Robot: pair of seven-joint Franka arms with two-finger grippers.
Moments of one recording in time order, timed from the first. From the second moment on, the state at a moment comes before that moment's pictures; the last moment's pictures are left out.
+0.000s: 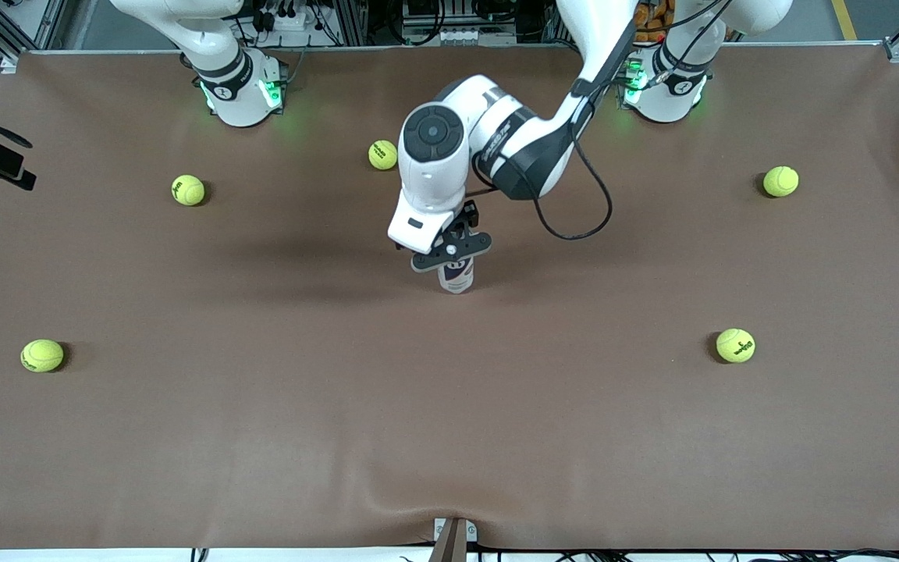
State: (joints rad) left arm -0.97 0.65 0.18 -1.24 -0.21 1.88 -1.08; right arm -0.02 0.03 -0.06 -1.40 0.02 1.34 0.04
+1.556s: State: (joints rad) left arm -0.41 0.43 -0.01 -1.24 -0.09 1.77 -0.70; right arm -0.02 0.03 -0.06 -1.40 0.02 1.35 0.04
